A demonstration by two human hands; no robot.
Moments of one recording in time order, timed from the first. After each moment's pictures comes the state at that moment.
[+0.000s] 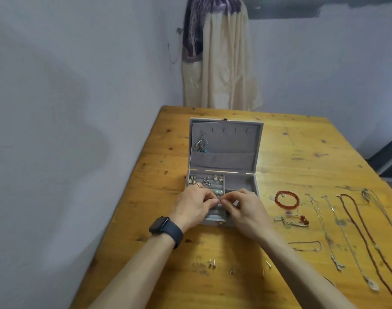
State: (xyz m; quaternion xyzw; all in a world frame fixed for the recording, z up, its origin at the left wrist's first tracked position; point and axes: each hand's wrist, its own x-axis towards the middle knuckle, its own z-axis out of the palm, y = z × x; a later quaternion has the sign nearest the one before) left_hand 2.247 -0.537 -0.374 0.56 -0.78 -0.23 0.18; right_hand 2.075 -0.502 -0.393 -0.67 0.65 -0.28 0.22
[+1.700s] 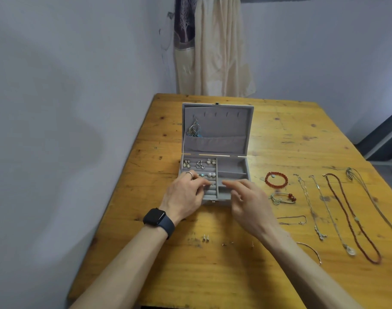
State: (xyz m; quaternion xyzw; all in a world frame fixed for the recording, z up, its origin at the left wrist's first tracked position) left_hand 2.258 -0.509 -0.387 0.50 -0.83 -0.10 0.22; right_hand 2.066 -0.447 -0.377 -0.71 0.62 -0.32 0.13
